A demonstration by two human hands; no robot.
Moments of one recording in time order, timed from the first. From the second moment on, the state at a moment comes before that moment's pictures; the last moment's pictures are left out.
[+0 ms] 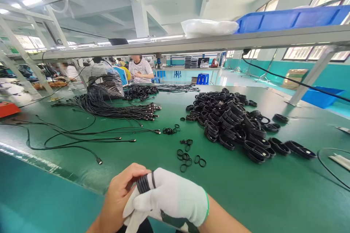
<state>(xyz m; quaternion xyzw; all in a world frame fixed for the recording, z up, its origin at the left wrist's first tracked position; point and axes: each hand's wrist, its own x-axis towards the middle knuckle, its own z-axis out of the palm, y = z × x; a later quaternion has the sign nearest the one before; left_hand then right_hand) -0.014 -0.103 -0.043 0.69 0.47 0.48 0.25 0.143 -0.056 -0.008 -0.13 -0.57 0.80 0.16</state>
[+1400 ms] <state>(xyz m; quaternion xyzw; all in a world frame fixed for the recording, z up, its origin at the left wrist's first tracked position) 0.004 -0.077 0.035 0.71 0.59 0.25 0.29 0.157 -0.038 0.002 -0.15 -0.52 0.80 0.24</state>
